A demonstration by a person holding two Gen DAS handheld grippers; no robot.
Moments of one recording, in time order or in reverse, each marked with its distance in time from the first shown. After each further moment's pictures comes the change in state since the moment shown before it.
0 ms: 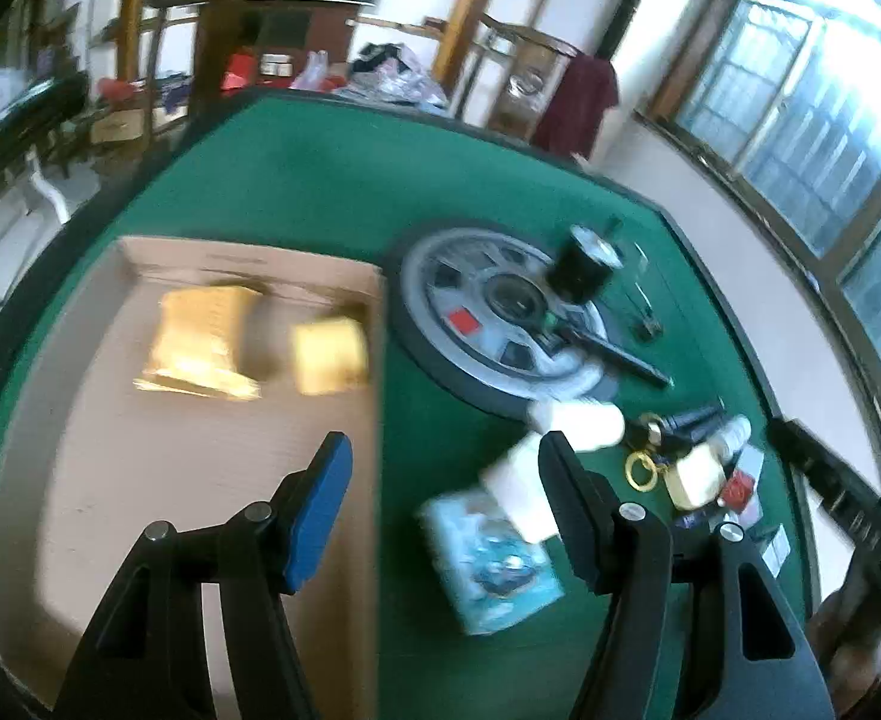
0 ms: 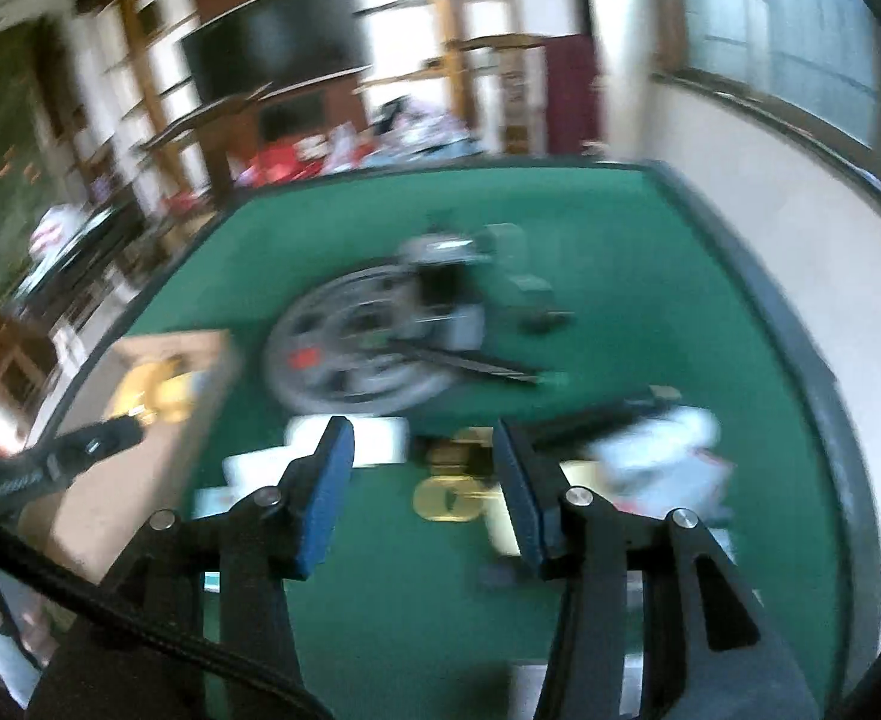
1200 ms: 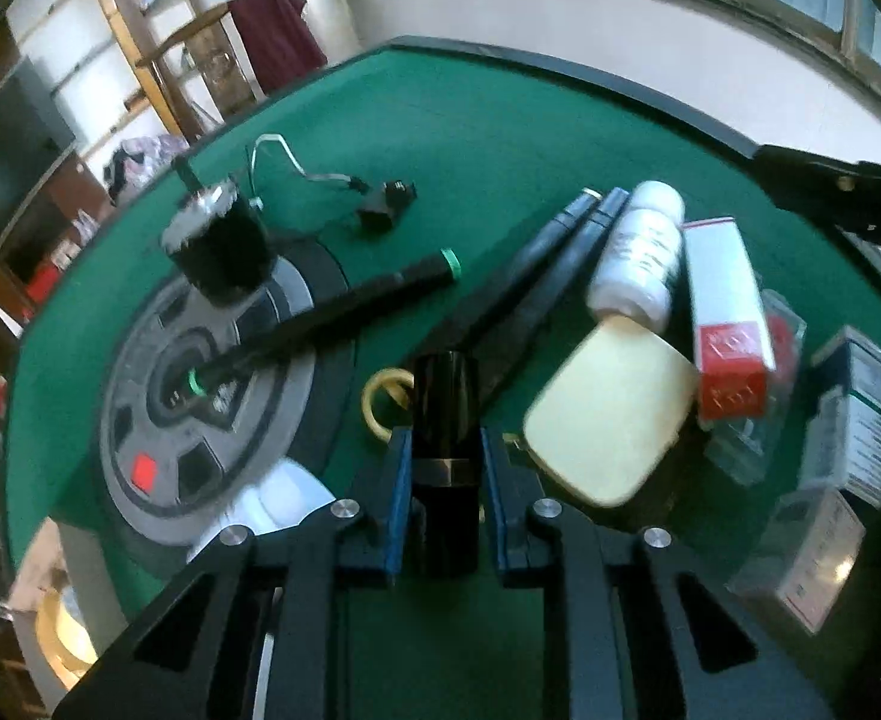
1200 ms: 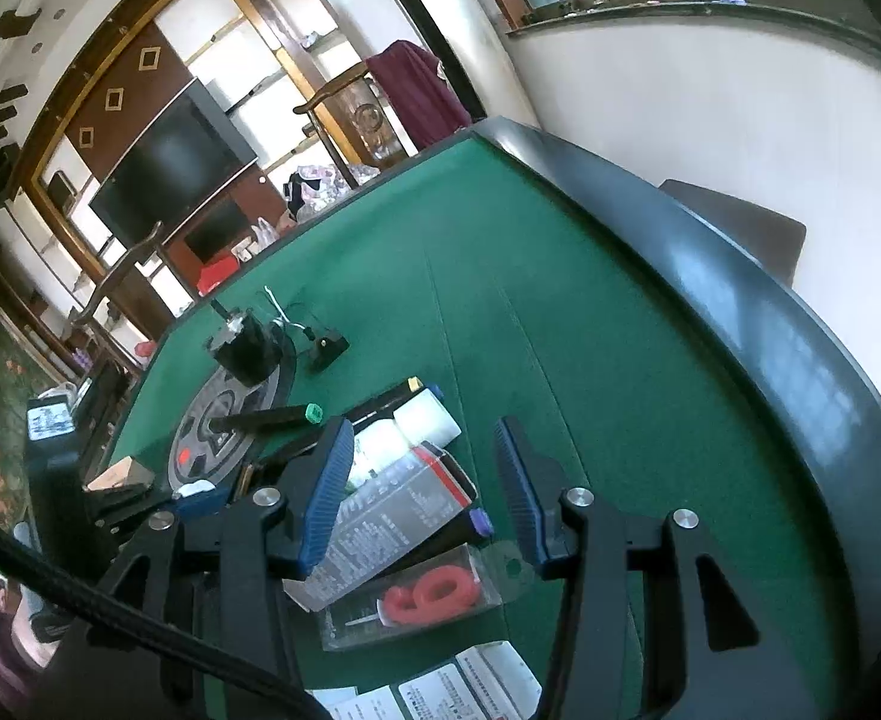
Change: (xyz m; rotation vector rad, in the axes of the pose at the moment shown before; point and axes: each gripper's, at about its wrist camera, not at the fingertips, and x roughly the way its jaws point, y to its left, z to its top) left arm 0.109 -0.194 -0.032 0.786 0.177 -0.007; right arm 0.018 -0.157 -0.031 0.376 -0.070 0.084
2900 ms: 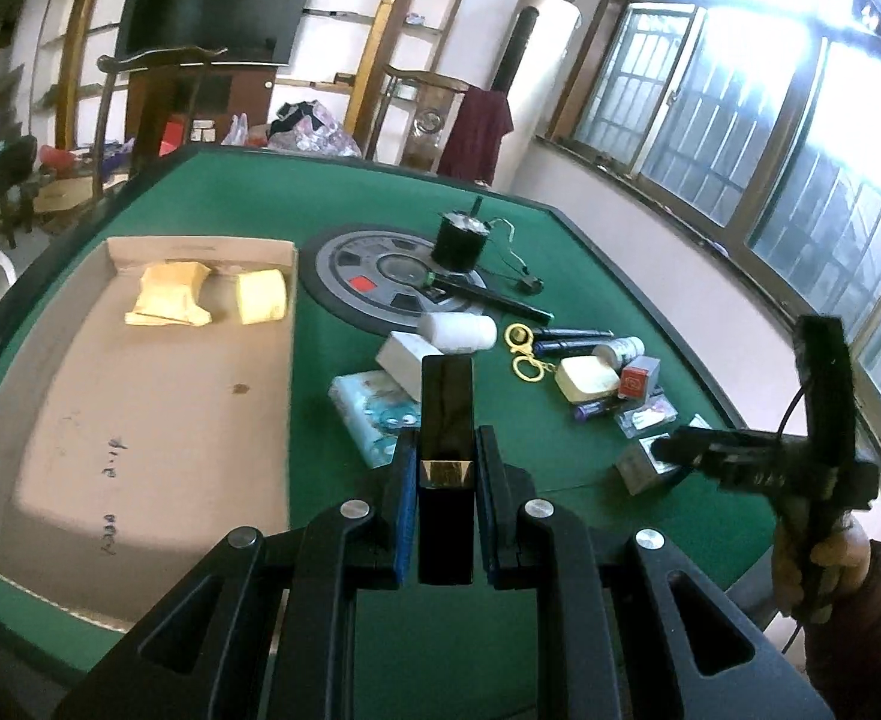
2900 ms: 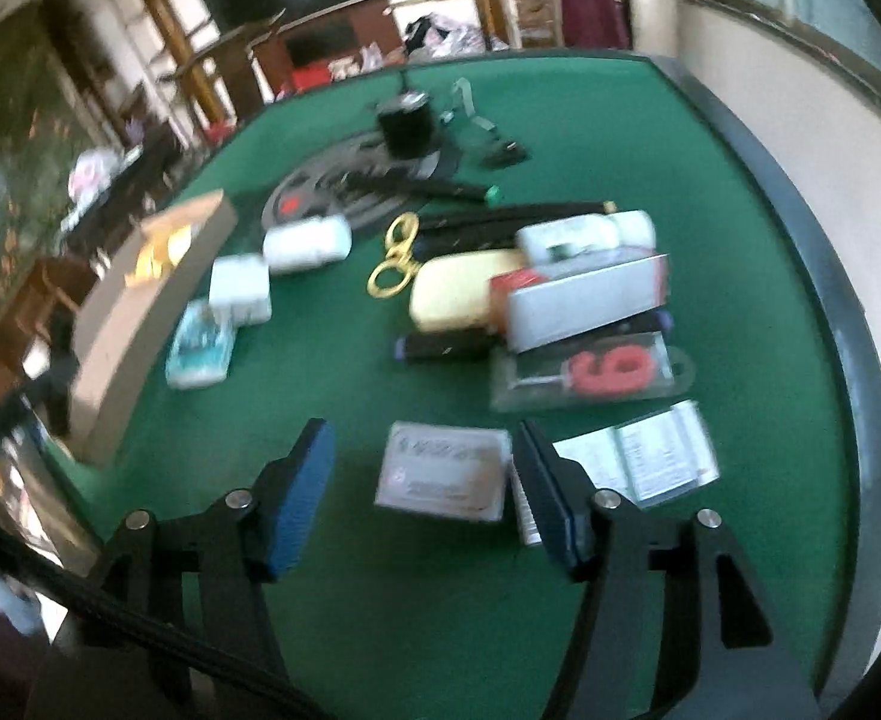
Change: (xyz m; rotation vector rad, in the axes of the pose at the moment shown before) left arm -0.163 0.066 -0.195 -0.636 -0.381 -0.062; right arm -0.020 0.096 -0.087 -0.458 0.349 0.025
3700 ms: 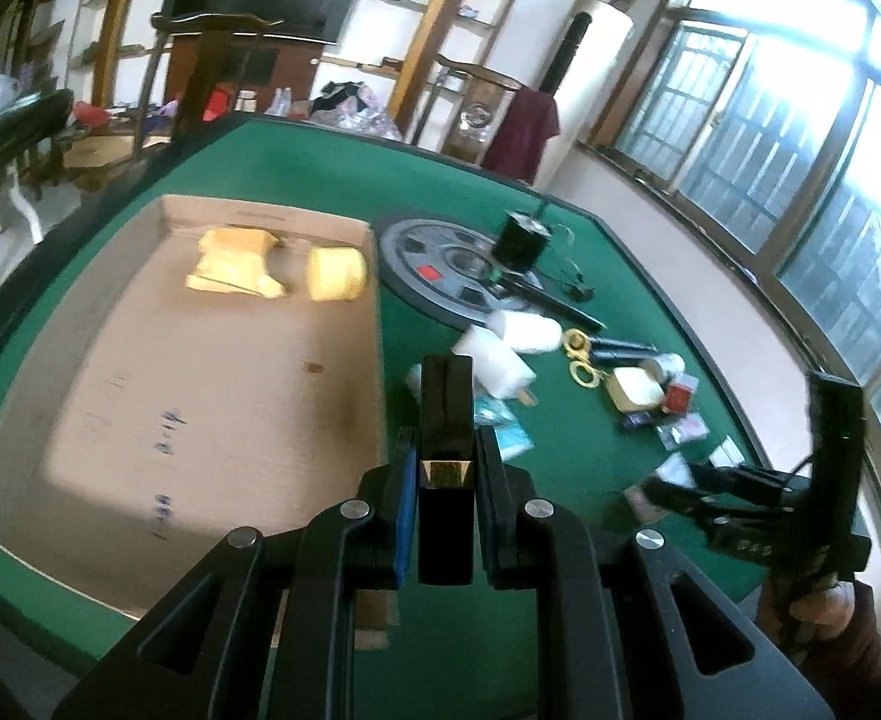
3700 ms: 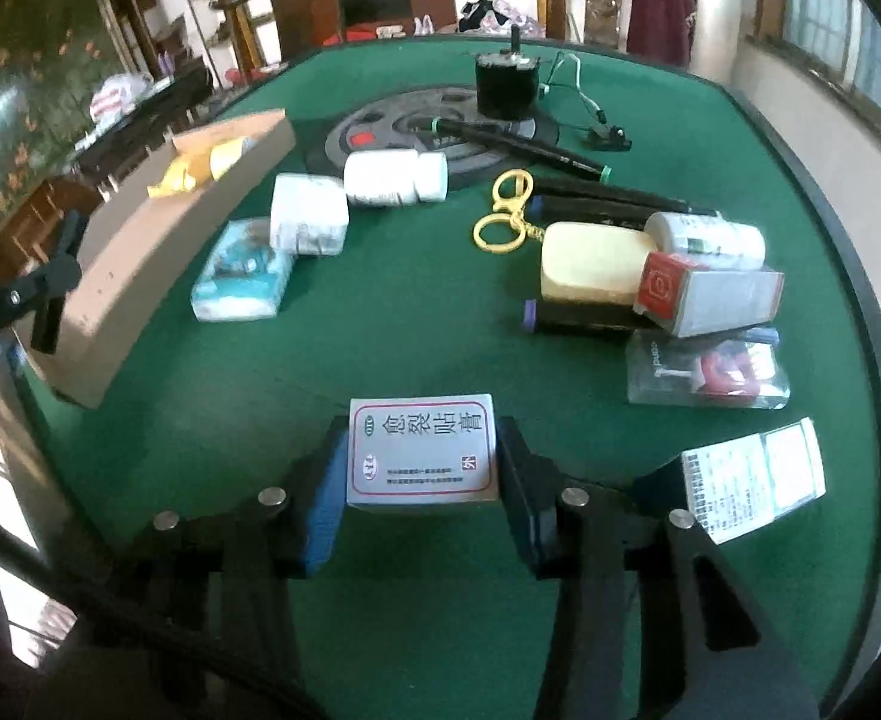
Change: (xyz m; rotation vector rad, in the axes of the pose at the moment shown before) left arm -0.003 0.049 0.002 -0.103 0.026 0.040; right arm 0.018 0.053 -0.004 -0.120 0.005 -0.003
